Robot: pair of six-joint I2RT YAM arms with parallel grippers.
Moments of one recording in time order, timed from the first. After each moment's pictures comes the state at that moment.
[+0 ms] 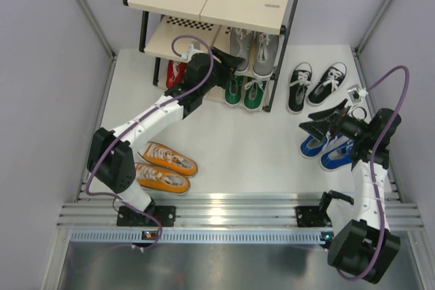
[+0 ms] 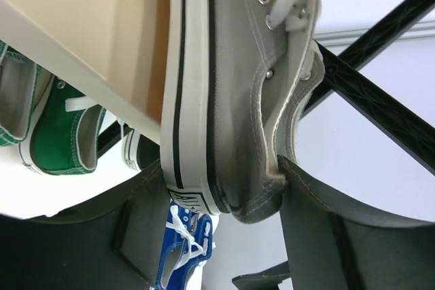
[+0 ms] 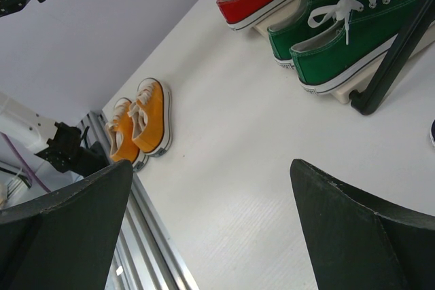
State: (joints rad) left arm -0.61 1.63 1.34 0.05 -0.10 -1.29; right arm -0.40 0.82 0.54 0.12 -1.33 0.39
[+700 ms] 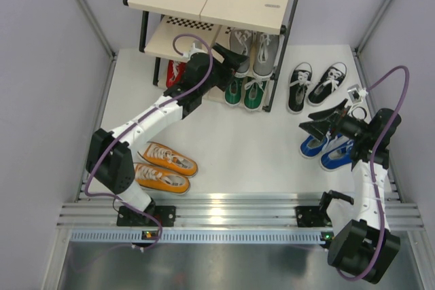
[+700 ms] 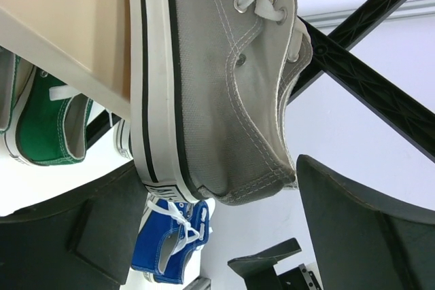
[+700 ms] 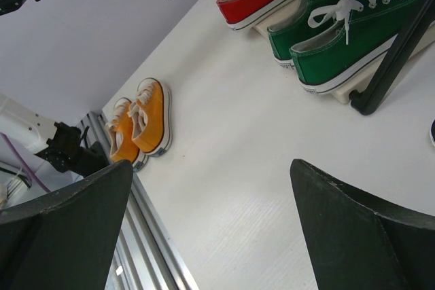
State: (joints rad) left arm -0.61 1.61 1.34 0.06 -0.04 -1.28; right arm -0.40 0.82 0.54 0.12 -1.33 0.39
